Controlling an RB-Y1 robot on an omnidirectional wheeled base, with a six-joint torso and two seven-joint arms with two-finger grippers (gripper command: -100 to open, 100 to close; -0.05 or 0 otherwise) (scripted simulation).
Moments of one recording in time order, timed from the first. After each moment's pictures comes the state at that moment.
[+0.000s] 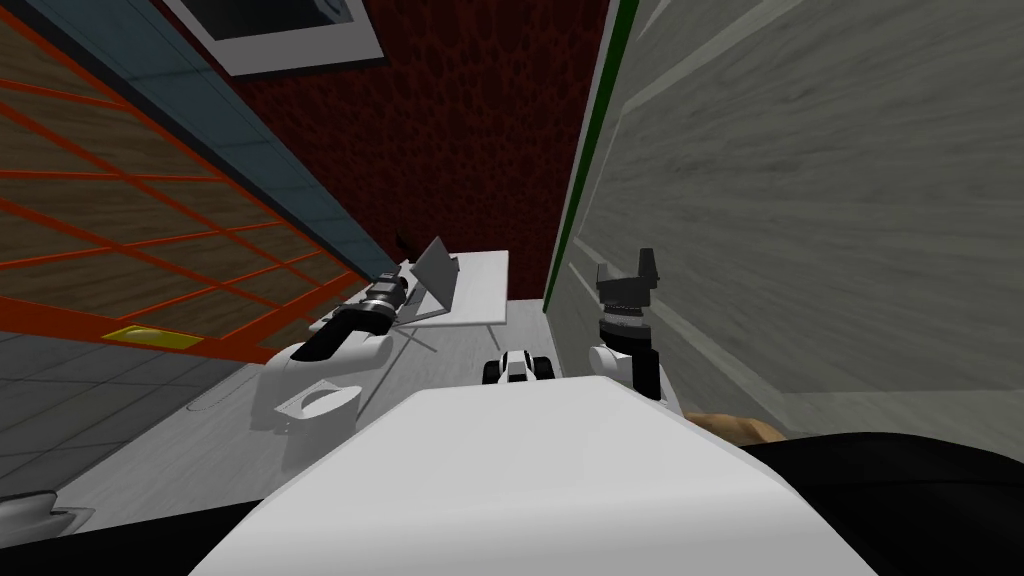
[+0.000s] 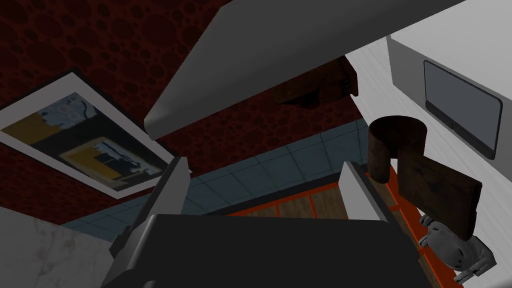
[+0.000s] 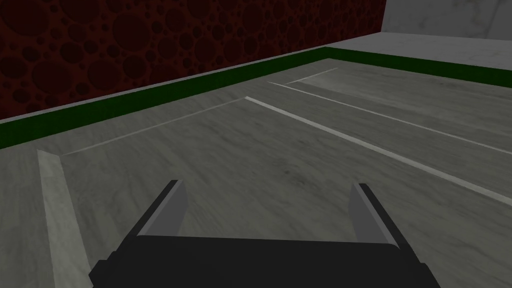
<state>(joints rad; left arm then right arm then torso) 0.24 0.47 0.33 -2.48 0.11 0.81 0.01 0.53 -0.03 -0.05 -2.38 -0.03 -0.44 -0.17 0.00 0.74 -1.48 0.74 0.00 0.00</state>
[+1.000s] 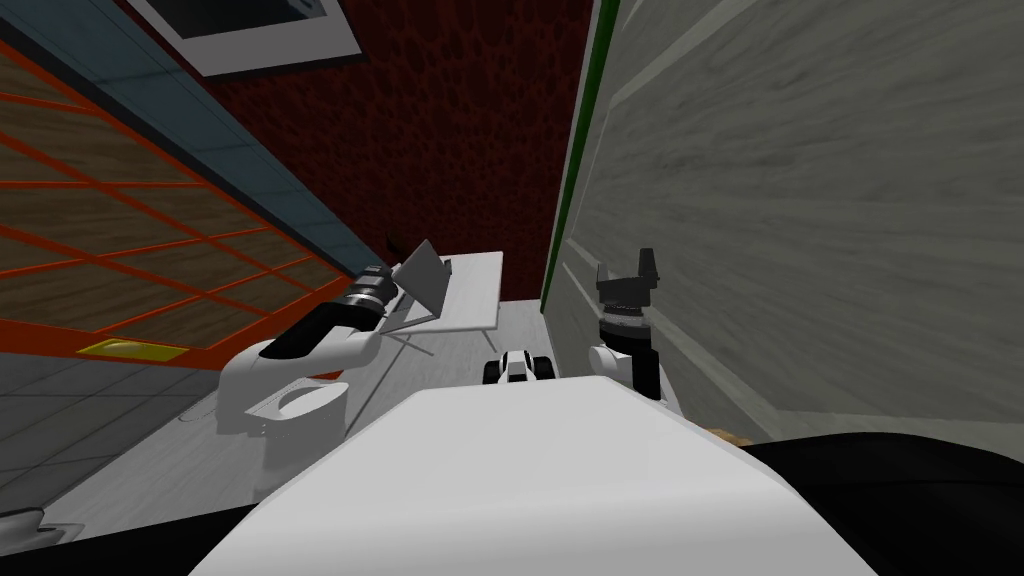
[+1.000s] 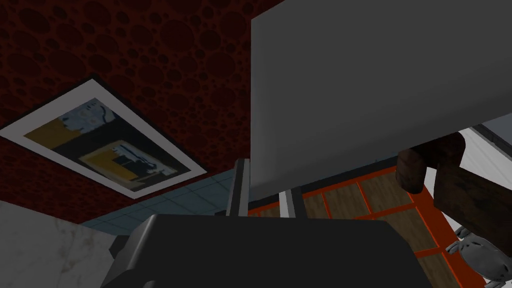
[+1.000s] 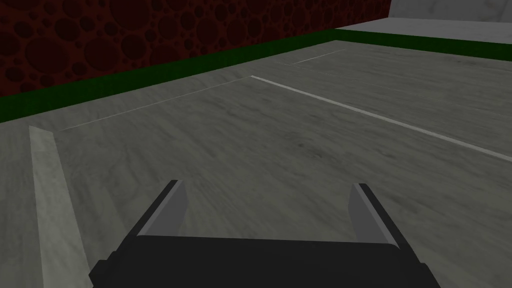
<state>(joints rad) 0.20 0.52 0.39 -2.51 0.13 0.90 0.03 0.53 -0.03 -0.05 -2.38 -0.03 -0.44 -0.17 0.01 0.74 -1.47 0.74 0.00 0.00</state>
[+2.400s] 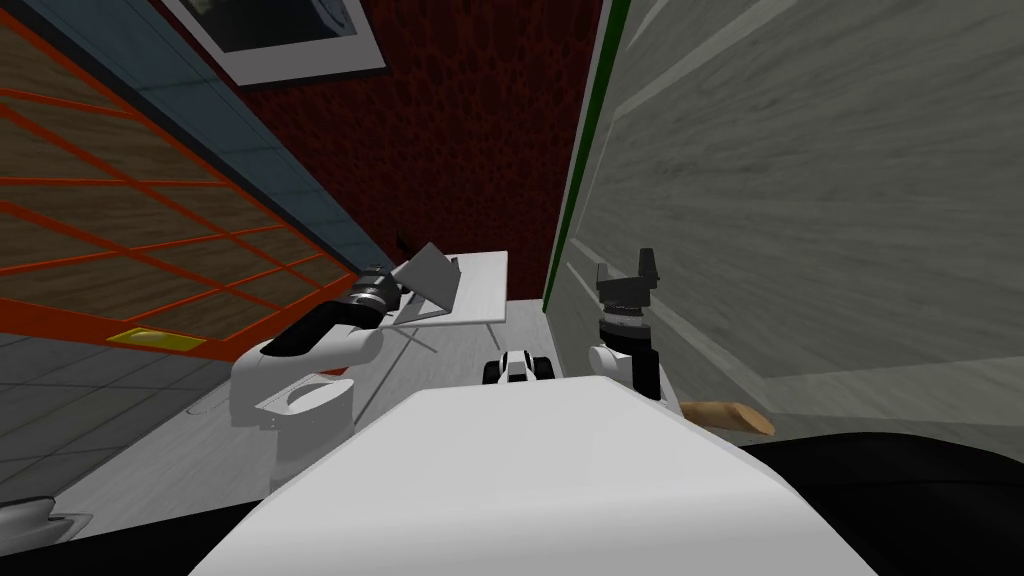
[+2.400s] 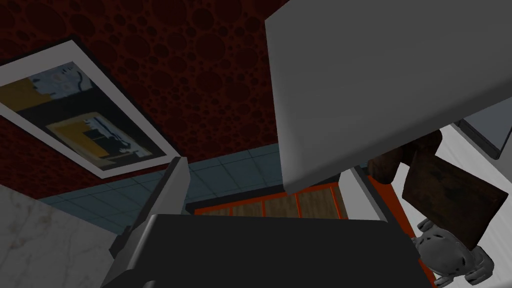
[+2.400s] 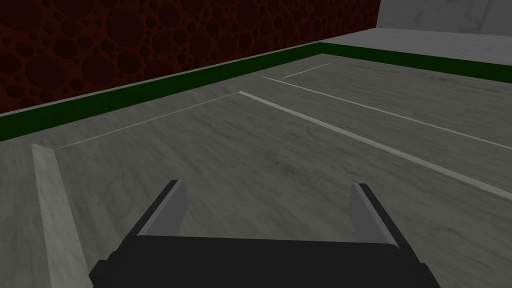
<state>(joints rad) 0.17 0.49 0.40 -2.49 0.18 0.89 0.09 0.53 -0.03 -0.05 -2.38 -0.03 -0.44 -0.17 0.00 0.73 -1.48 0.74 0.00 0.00</state>
